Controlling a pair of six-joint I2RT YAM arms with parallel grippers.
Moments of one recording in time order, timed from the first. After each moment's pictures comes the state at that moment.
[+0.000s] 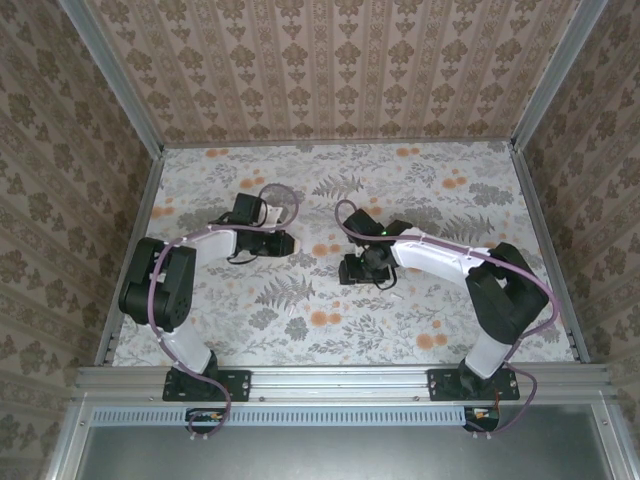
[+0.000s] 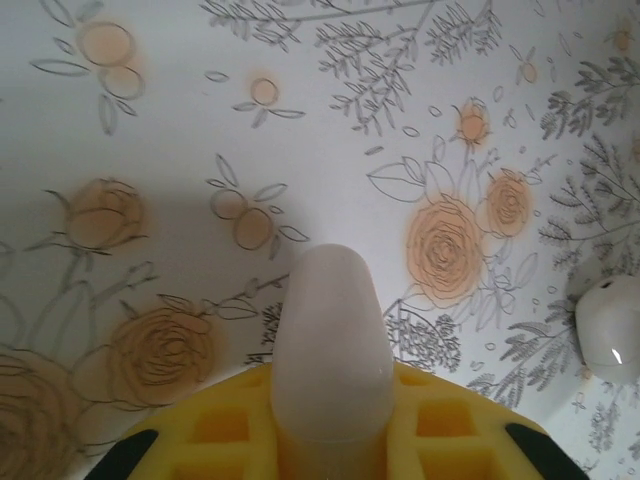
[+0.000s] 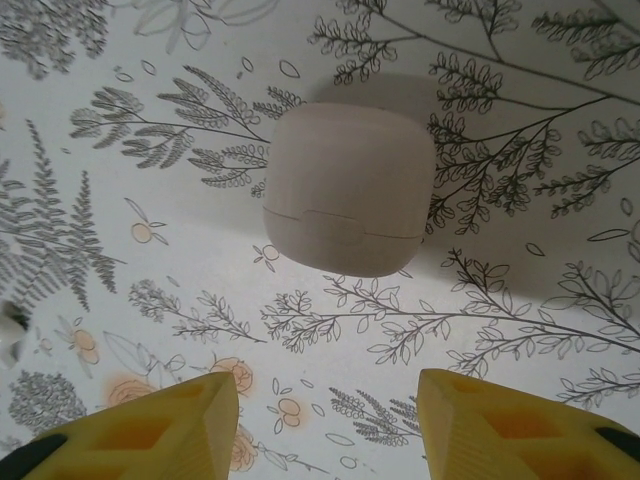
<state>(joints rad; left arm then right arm) -0.34 1.72 0.93 -0.25 0.48 -0.16 0.68 1.71 1.13 -0.70 -0.13 0.62</state>
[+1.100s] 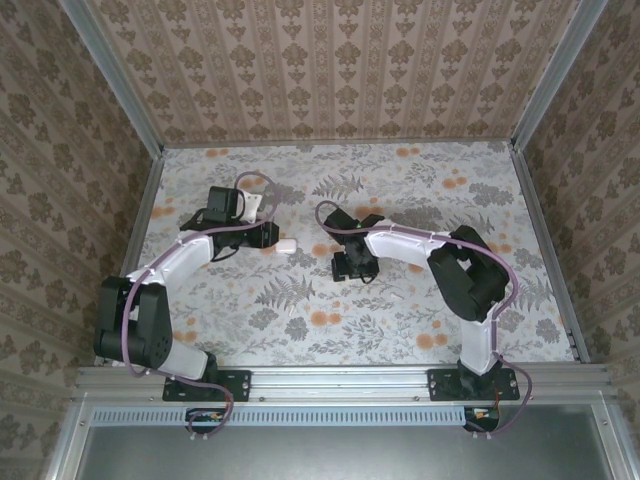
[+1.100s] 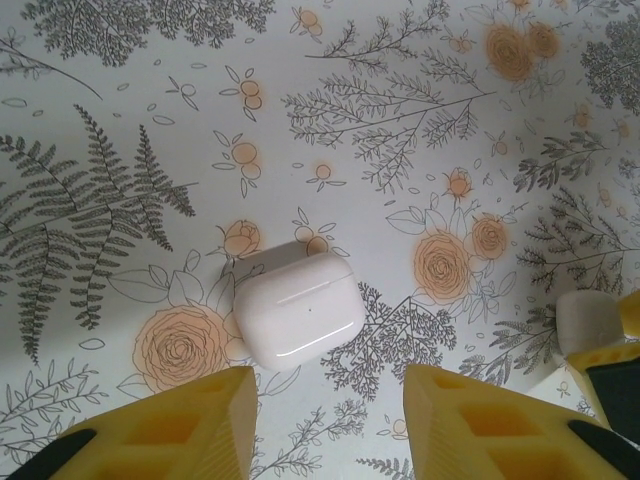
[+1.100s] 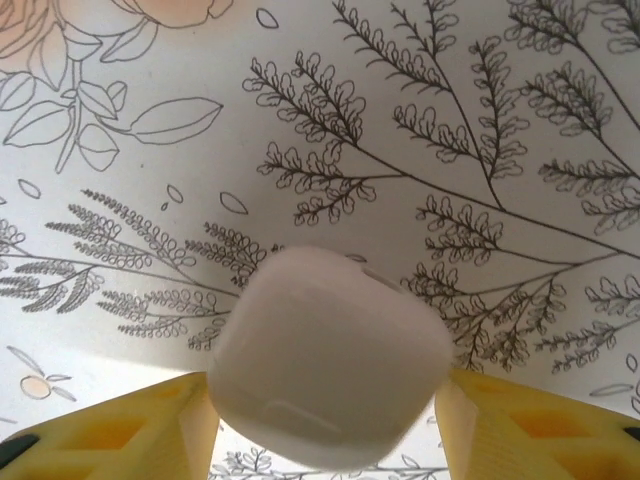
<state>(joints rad) -0.27 1.46 0.91 -0.36 0.40 -0.10 0.71 1.95 1.31 -0.77 0.02 0.59</state>
